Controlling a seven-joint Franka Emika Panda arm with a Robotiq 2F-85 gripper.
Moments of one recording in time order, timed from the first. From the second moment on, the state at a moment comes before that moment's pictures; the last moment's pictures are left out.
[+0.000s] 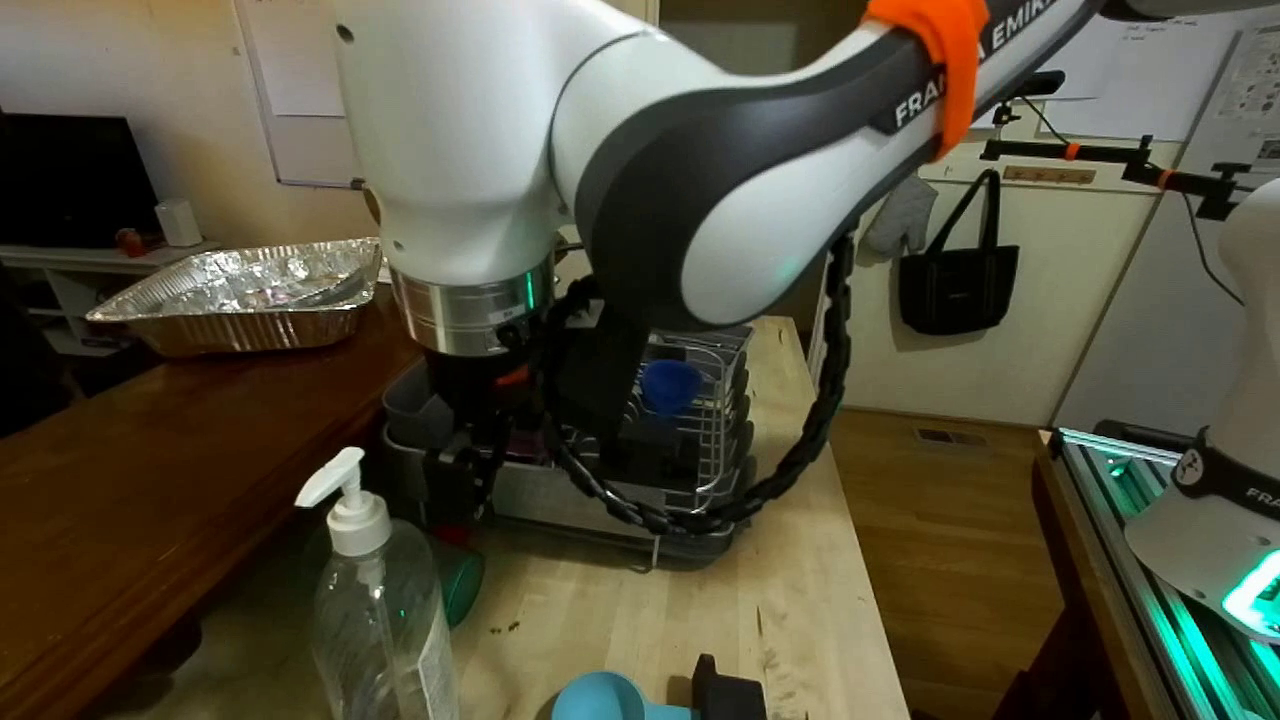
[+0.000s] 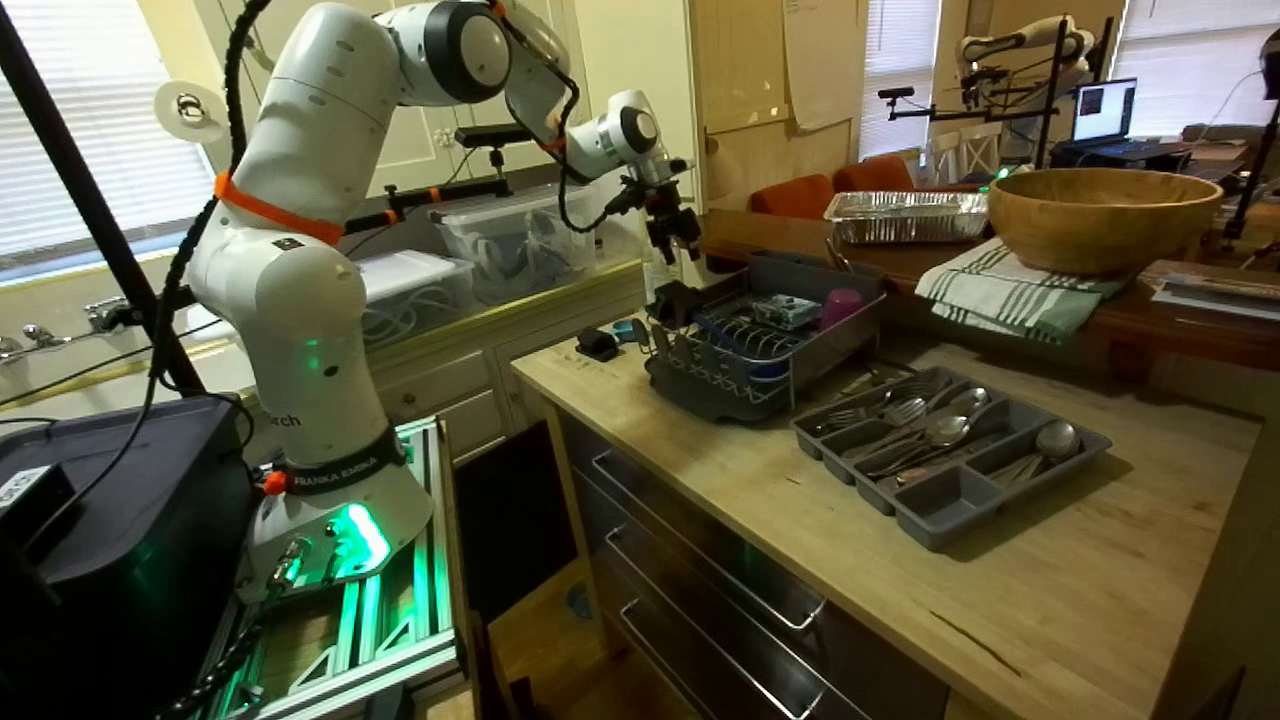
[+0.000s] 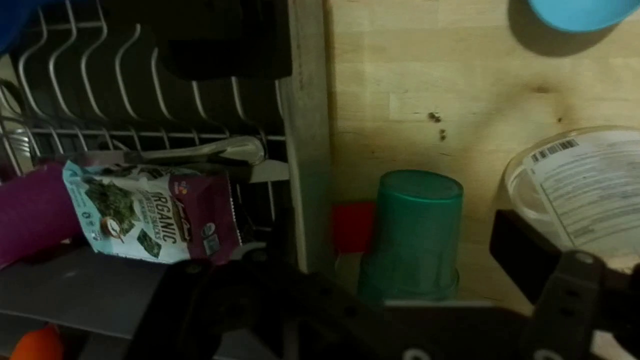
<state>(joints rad) 0.52 0.62 0.09 -1.50 -0.44 2.11 0.57</state>
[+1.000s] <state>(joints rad) 0.53 0.71 0.07 -1.46 -0.49 2.25 0.44</state>
